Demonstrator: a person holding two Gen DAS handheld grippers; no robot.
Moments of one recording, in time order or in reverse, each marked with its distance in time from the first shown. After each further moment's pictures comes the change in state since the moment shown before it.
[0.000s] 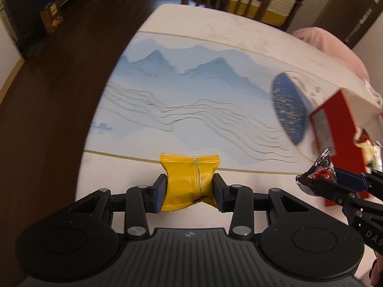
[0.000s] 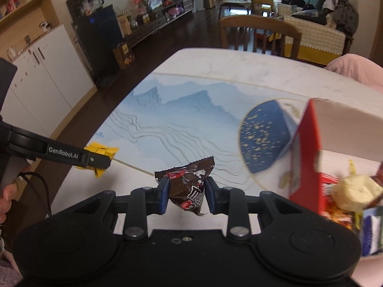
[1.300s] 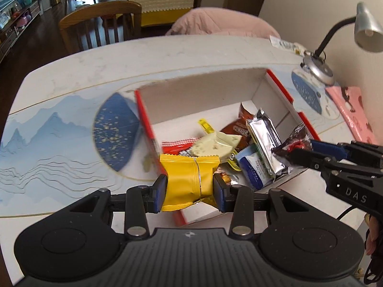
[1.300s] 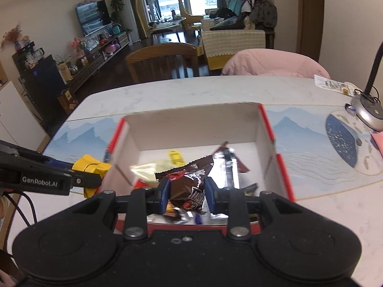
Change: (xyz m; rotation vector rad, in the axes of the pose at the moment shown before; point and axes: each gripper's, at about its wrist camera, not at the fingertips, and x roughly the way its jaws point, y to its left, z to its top) left arm -0.013 -0.299 -0.006 0.364 -0.039 -0.129; right arm -0.123 -0.217 -0.056 0.219 -0.137 -0.191
